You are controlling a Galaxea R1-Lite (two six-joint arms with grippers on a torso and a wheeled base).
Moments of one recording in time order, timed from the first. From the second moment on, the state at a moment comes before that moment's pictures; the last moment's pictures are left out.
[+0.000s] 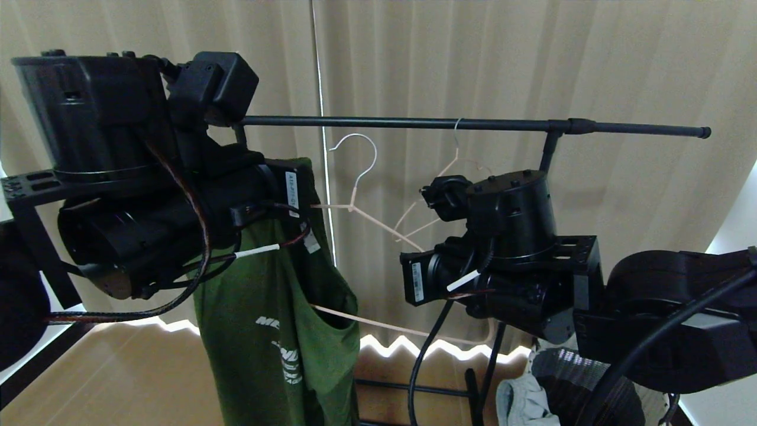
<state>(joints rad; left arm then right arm) -0.63 1.54 -1.00 -0.44 0.29 0.02 0.82 1.84 -1.10 -0.28 -0.29 0.32</state>
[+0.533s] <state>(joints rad) -0.49 1.48 -0.97 -0.40 0.29 0.12 0.66 1.79 -1.07 -0.28 -0.43 0.24</state>
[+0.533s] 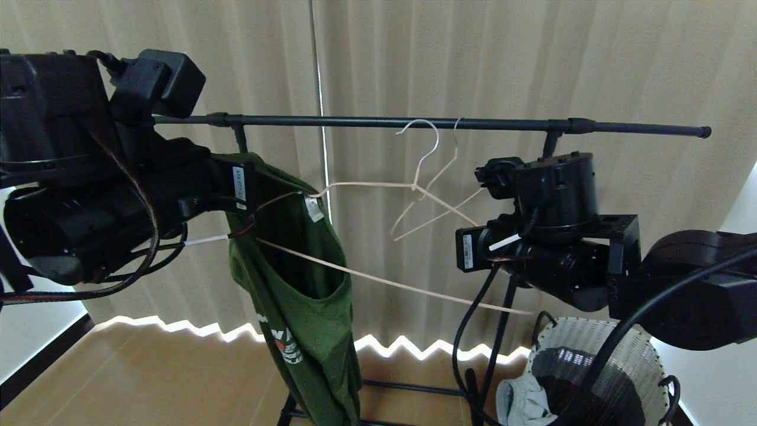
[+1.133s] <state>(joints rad) -0.66 1.54 -1.05 -0.40 0.29 0.02 0.73 1.85 -1.16 -0.29 -0.44 0.24</state>
